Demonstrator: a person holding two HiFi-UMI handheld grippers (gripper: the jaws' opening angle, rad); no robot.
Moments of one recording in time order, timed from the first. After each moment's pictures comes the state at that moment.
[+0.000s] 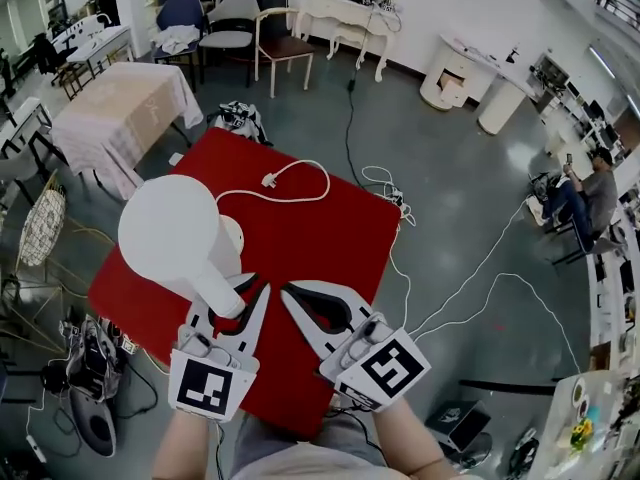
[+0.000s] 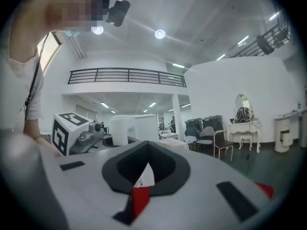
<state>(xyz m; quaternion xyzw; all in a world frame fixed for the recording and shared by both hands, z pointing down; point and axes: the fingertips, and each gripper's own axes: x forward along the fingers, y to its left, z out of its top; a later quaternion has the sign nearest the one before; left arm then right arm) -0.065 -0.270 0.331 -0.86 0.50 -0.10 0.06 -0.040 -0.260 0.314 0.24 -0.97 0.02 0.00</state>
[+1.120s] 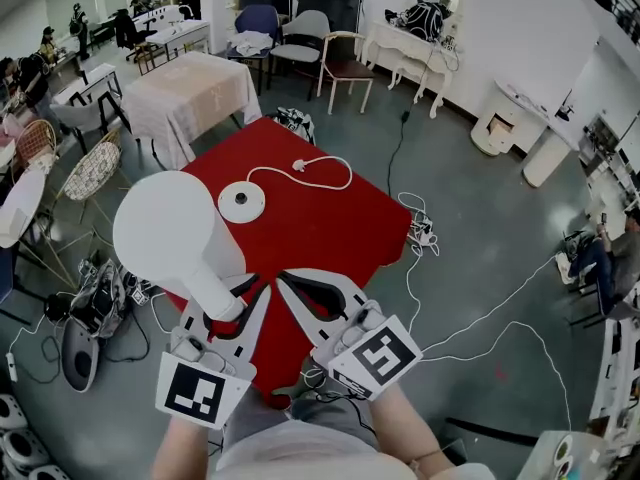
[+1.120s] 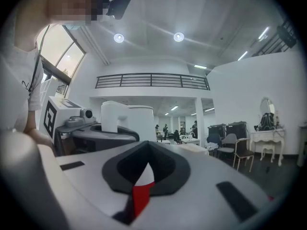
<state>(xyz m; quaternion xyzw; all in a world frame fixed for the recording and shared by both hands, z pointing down) 0.007 -0.137 0.285 -0.78 0.61 -0.09 0.07 0.019 -0.152 0.292 0.10 -0.99 -0.03 -0.01</state>
